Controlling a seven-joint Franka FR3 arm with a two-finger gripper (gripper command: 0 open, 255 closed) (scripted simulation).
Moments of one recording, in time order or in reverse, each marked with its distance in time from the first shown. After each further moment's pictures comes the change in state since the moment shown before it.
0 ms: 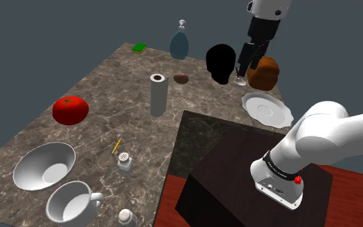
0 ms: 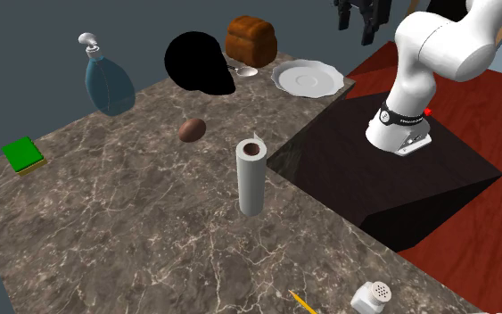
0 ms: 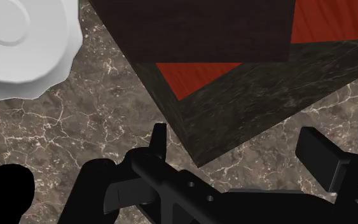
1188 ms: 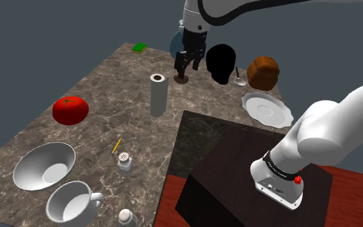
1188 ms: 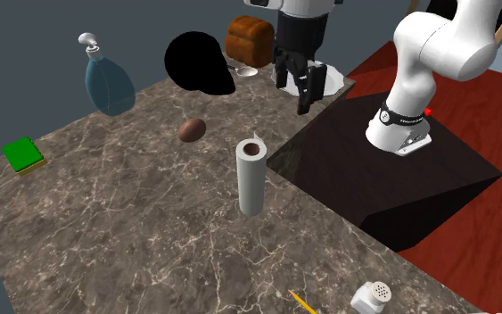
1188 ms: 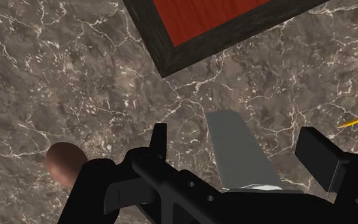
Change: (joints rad) arm 0.059 0.518 0.158 0.223 -0.015 0.408 0.099
